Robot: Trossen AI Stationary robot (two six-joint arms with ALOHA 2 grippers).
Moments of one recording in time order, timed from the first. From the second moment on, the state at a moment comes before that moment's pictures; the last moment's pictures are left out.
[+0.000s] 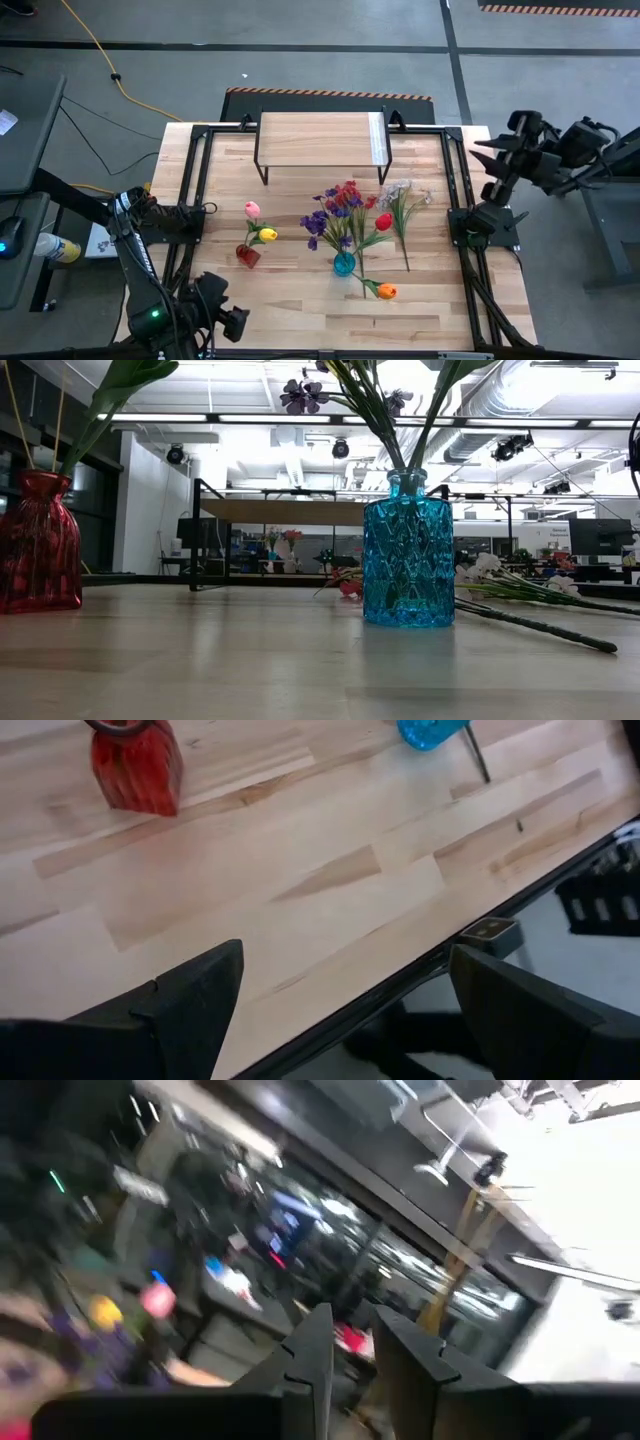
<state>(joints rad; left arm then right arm) -1.07 1.74 1.71 -1.42 -0.54 -2.22 0.97 0.44 0.97 0.08 1.01 -1.06</state>
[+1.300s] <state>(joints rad) -1.07 1.74 1.71 -1.26 -0.55 -2.21 0.97 0.44 0.97 0.08 0.96 -1.47</state>
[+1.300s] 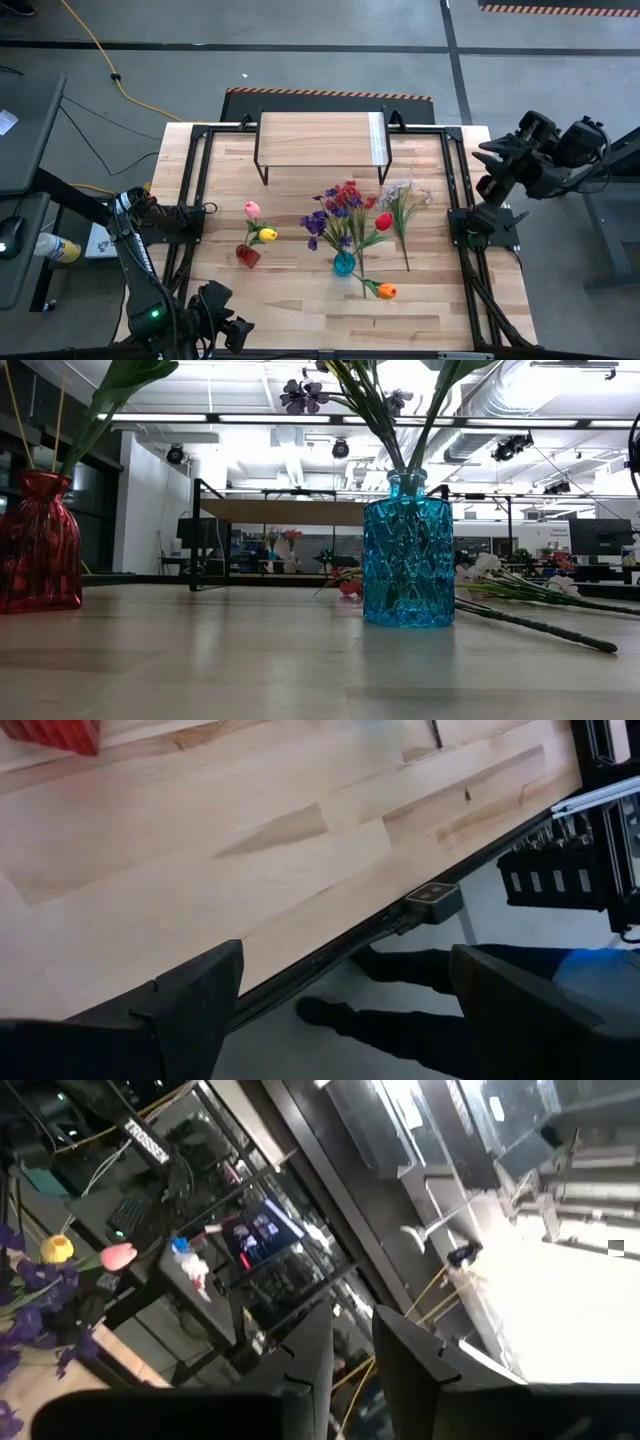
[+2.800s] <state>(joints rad) -1.07 1.74 1.71 -1.27 -0.55 -2.18 0.97 0.26 0.97 -0.37 1.57 -1.13</state>
